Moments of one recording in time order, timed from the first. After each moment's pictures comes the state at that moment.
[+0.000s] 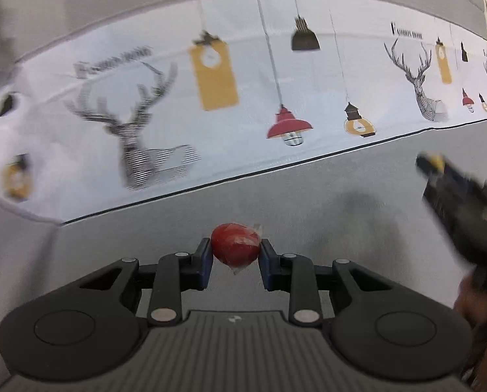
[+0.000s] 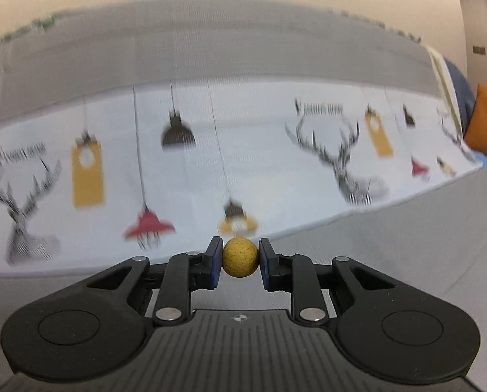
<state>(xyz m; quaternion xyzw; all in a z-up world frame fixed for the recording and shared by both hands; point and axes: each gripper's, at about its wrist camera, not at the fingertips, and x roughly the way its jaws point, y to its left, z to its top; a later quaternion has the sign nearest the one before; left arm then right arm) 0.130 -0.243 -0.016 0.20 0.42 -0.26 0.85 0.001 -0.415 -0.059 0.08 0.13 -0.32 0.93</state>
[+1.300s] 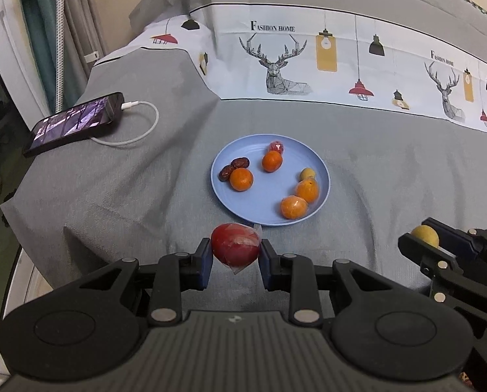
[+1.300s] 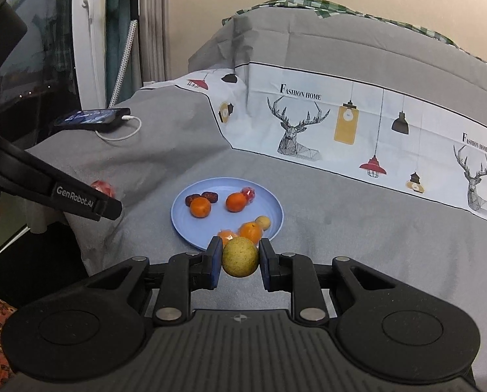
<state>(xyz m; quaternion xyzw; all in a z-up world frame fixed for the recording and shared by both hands) -0.090 0.021 0.045 0.11 0.43 -0.13 0.89 -0.207 -0.134 0.001 -0.03 0.28 -0.01 0.96</state>
